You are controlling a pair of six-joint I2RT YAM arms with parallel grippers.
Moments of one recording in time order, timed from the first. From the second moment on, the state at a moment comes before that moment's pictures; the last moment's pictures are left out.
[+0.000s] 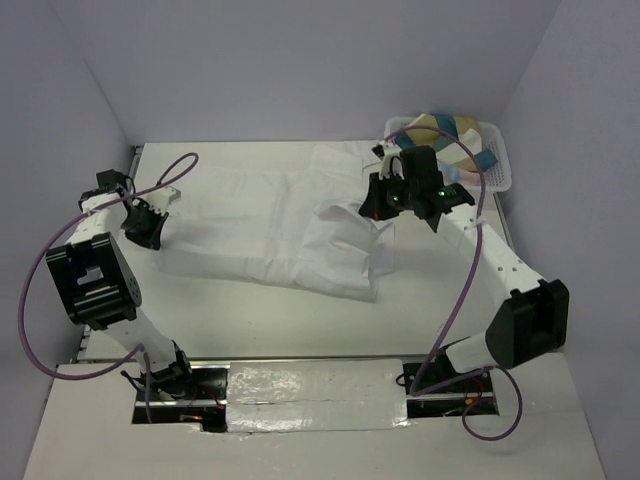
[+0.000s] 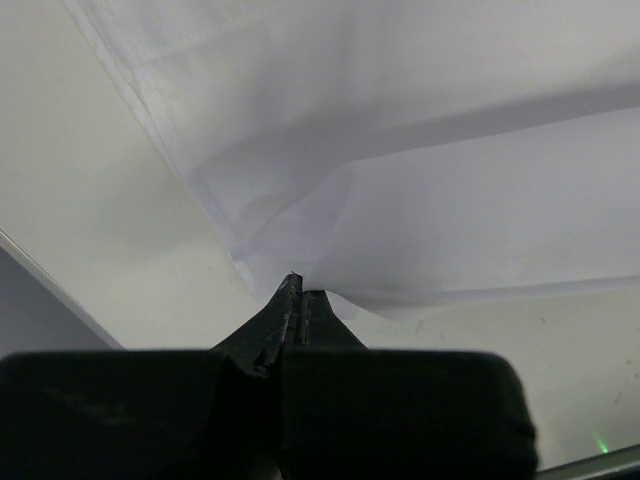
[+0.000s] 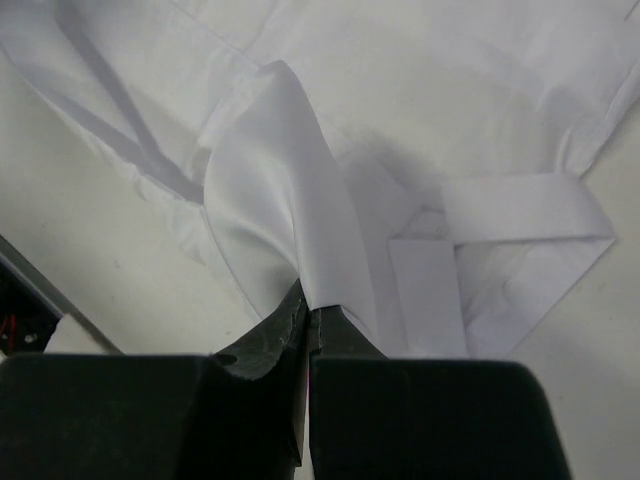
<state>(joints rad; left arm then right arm) 0.40 1.71 1.27 -0.85 0.29 0.84 0.33 1.39 1.23 -0.53 -0.38 0.14</state>
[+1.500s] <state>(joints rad) 0.30 1.67 1.26 -0.88 0.10 0.99 0.37 1.27 1.23 -0.70 -0.53 -0.01</state>
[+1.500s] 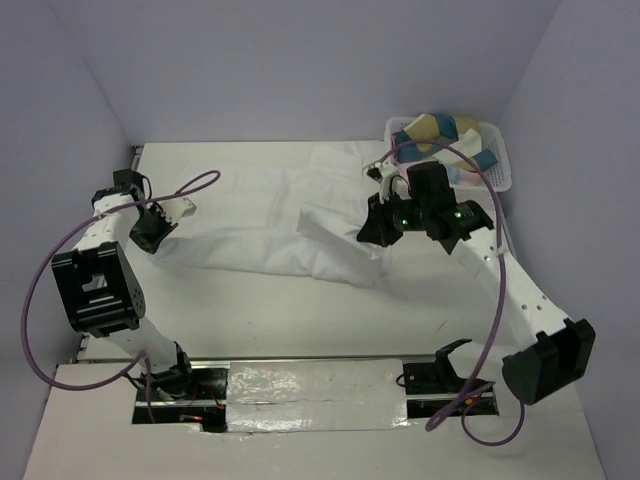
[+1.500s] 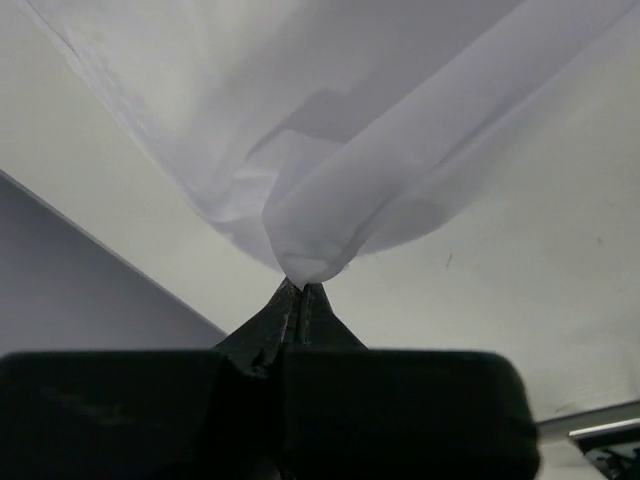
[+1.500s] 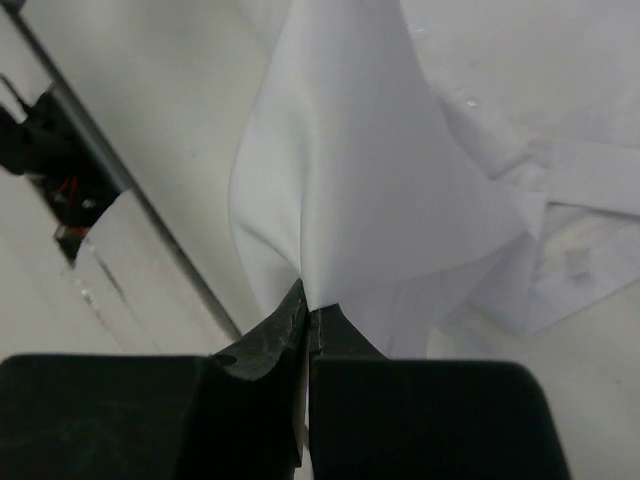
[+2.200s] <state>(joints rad) 0.35 1.67 1.25 -0.94 0.10 1.09 0.42 1.09 1.06 -0.79 -0.58 0.02</state>
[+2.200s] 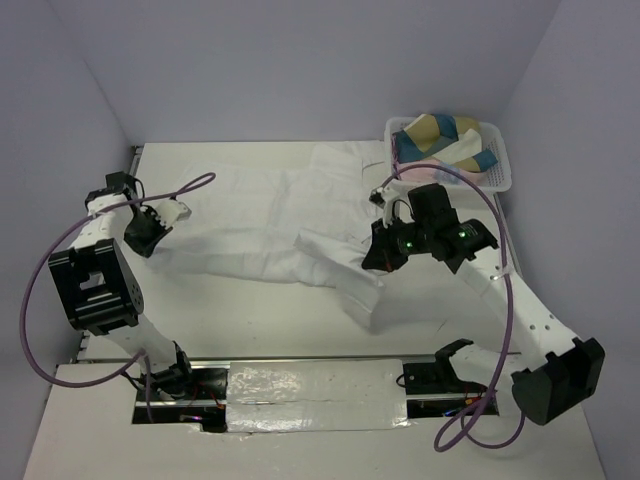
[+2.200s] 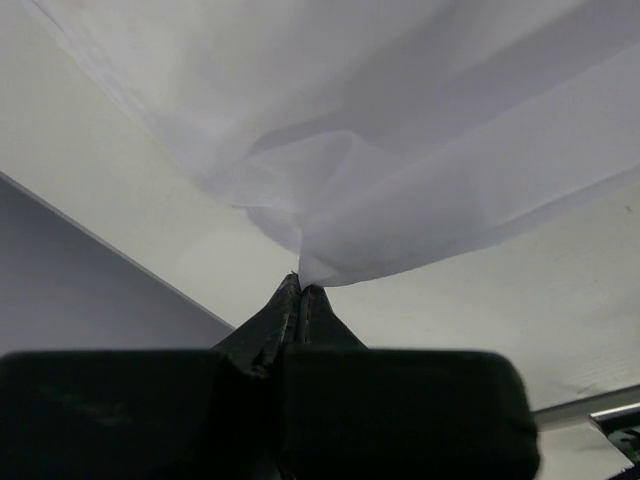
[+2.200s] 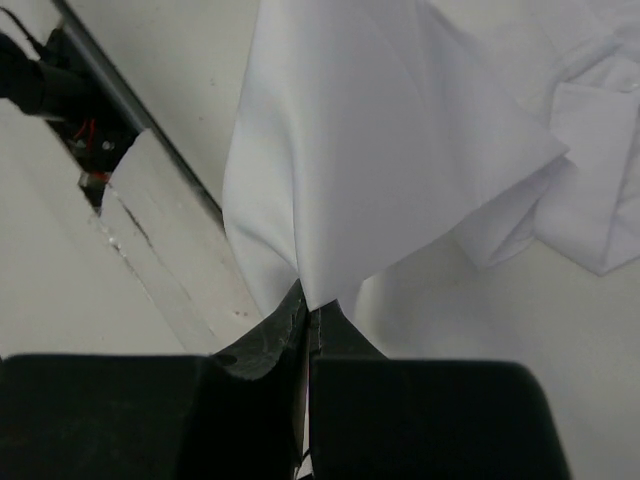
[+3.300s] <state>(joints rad) 0.28 1.98 1.48 -0.63 -0.04 0.80 0.28 1.79 1.46 -0.64 -0.43 0.02</state>
